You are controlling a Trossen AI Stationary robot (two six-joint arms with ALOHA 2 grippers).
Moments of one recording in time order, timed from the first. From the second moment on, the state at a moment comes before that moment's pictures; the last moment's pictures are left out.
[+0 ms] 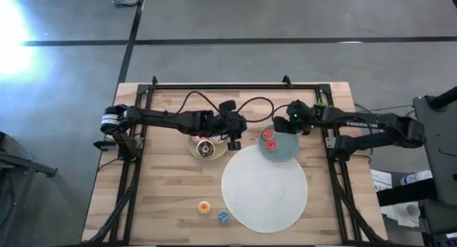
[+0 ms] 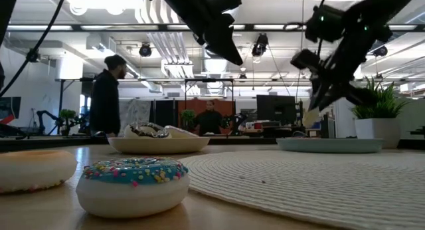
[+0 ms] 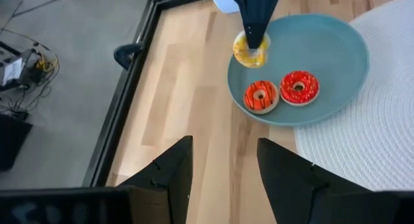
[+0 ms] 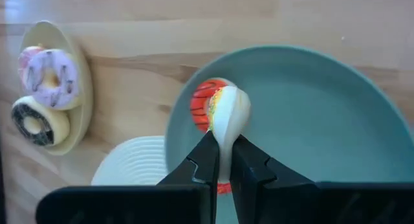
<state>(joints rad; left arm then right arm) 0.03 1.73 1.42 -0.34 -0.38 0.21 -0.39 1.10 0.58 -0.45 -0.07 1.18</state>
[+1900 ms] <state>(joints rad) 0.04 1.73 1.39 -0.40 -0.39 0.18 -0.45 1.23 0.64 -0.59 0.05 0.96</state>
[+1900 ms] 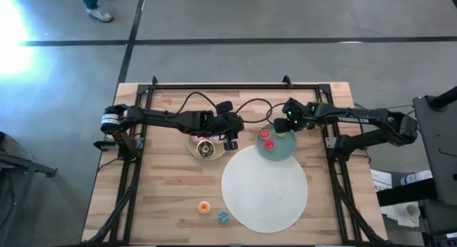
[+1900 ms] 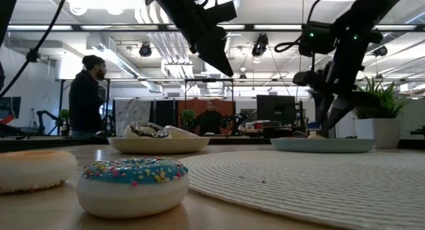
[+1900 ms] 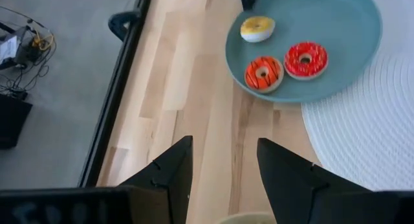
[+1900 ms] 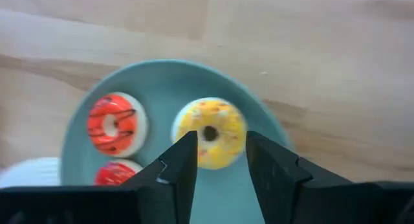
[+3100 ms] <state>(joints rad) -0.39 1.37 0.93 -0.42 -0.25 -0.27 0.42 1.30 0.81 -0.36 0.36 1.15</state>
